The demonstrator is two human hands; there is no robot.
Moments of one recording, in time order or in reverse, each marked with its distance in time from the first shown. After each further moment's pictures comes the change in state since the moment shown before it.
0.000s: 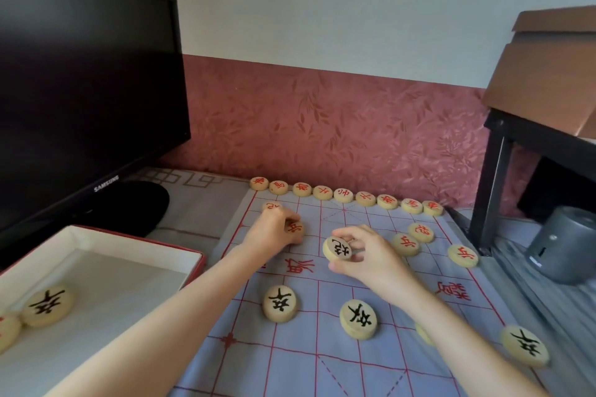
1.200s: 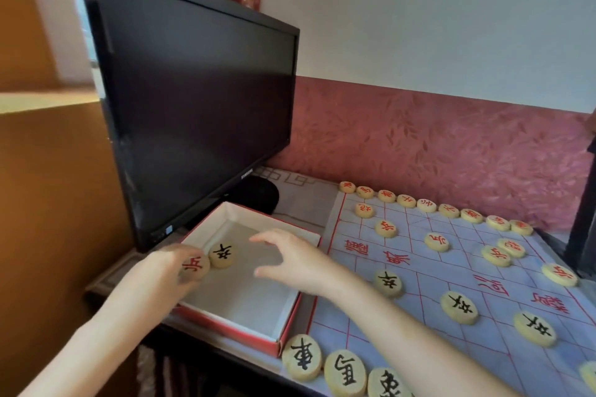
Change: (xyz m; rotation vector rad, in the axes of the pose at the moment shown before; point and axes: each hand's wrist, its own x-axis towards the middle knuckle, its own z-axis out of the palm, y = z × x) left_hand -0.268 -0.123 -0.187 0.300 0.202 -0.378; right_hand -0.033 -0.188 0.173 -0.187 -0.464 -0.420
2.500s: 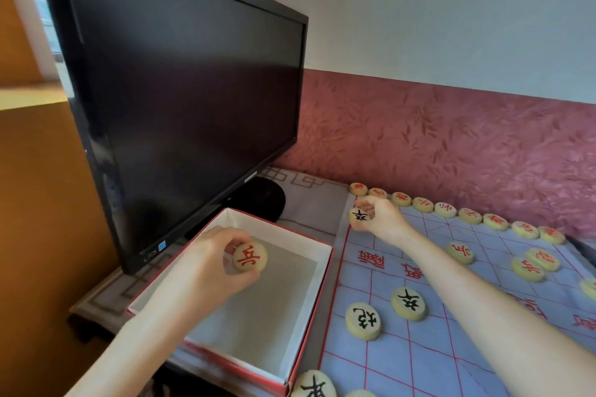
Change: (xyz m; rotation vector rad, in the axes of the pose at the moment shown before) left_hand 0.037 0.039 0.018 -0.295 0.115 0.159; right_hand 0.047 0.149 -0.079 0.040 0.319 0.385
